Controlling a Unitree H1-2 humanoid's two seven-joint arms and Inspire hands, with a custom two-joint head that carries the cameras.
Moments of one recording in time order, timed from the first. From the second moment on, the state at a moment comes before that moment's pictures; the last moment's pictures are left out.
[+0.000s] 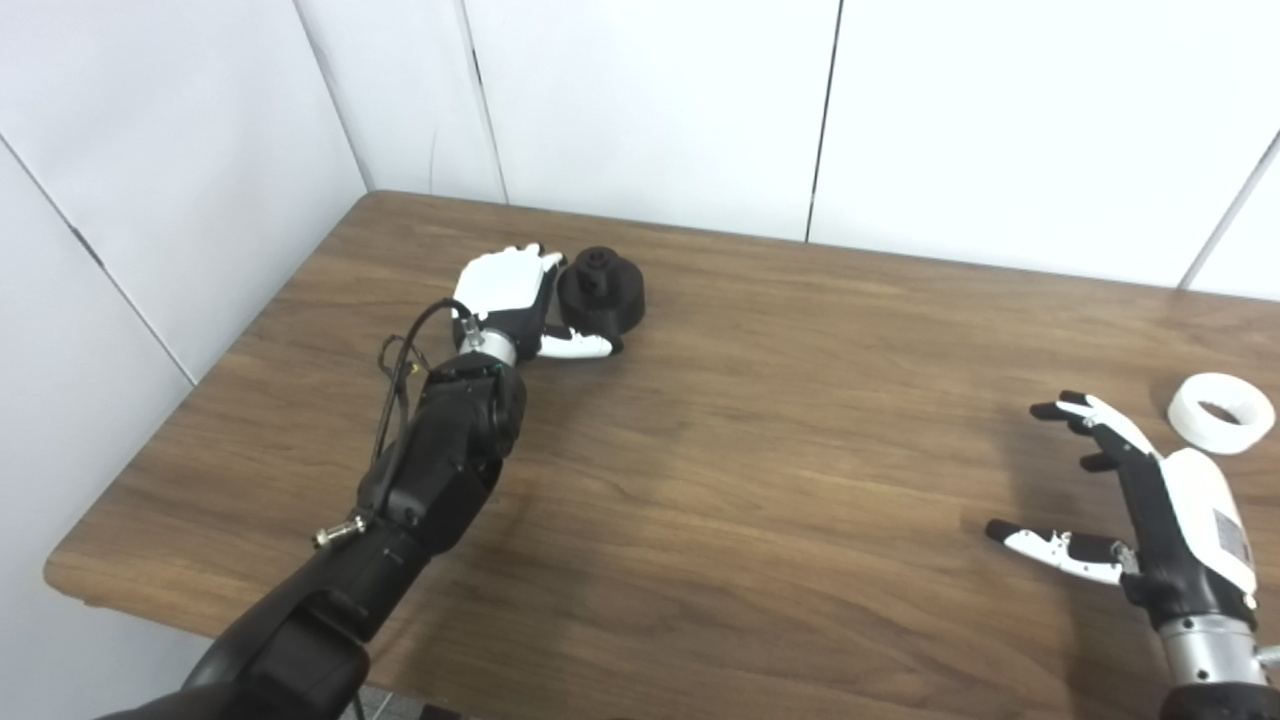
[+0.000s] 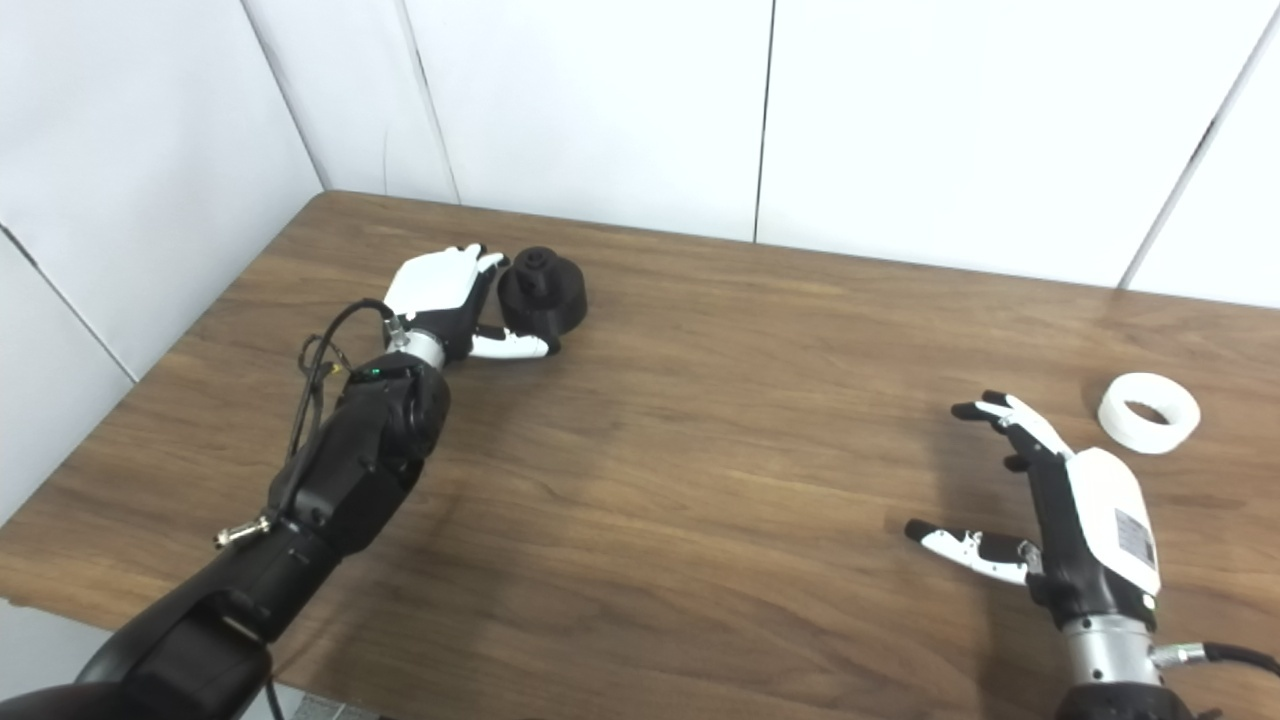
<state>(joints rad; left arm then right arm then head) -0.43 0.42 -0.22 0.28 0.95 0.46 -0.12 -0.09 -0.25 0.13 -0.15 -0.64 0.02 -0.05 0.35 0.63</state>
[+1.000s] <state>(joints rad) -0.52 0.40 -0.25 0.49 0.85 0.42 0.04 -0.07 -0.26 0.12 -0.17 -0.65 0.02 -0.04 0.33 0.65</state>
